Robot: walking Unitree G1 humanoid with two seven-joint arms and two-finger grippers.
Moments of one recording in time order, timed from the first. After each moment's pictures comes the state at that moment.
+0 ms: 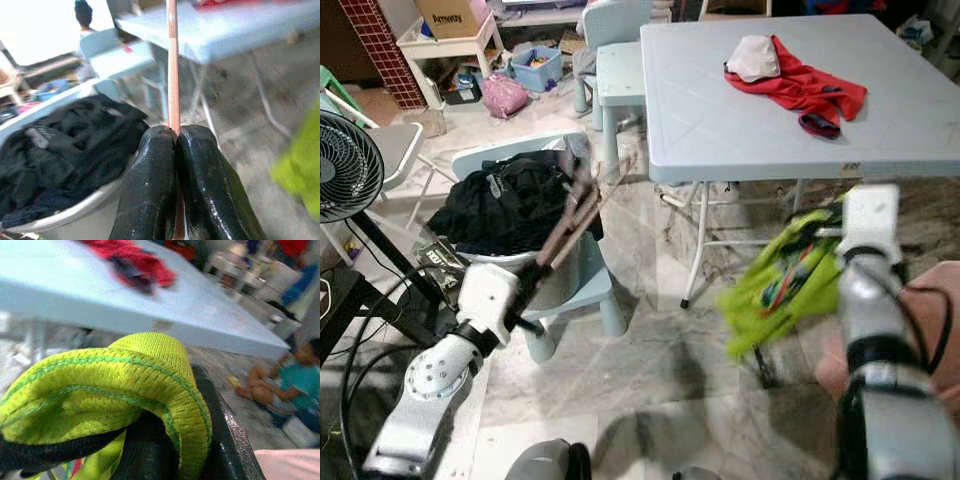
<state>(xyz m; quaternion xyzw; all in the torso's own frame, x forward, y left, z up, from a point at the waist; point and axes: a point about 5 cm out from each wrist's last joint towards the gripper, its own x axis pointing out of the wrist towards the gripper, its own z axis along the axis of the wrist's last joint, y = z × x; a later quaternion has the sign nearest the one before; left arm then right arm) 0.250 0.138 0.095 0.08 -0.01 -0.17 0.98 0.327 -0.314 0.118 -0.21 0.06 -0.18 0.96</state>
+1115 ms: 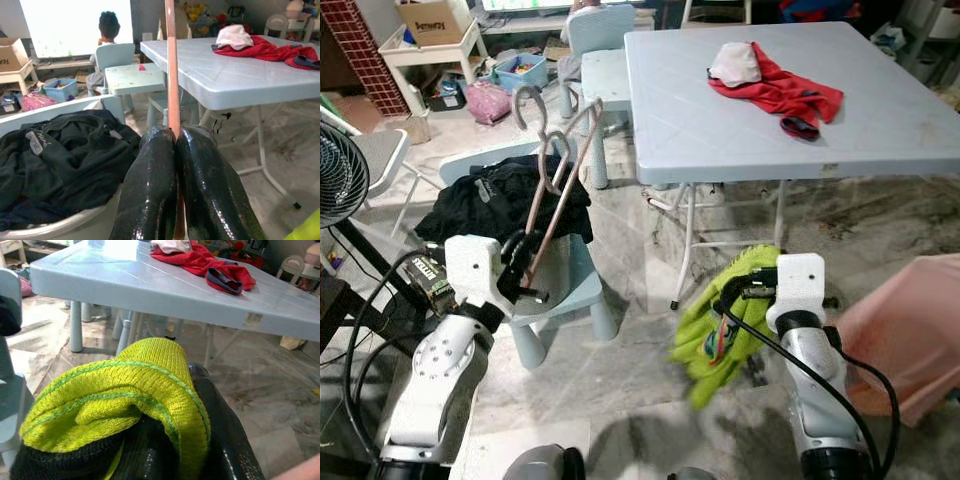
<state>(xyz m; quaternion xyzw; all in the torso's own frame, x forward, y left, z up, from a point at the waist) 0.263 0.130 0.121 -0.01 -0.03 -0.12 0.99 0.268 -0.232 0.089 -0.10 0.03 -0.04 0.99</state>
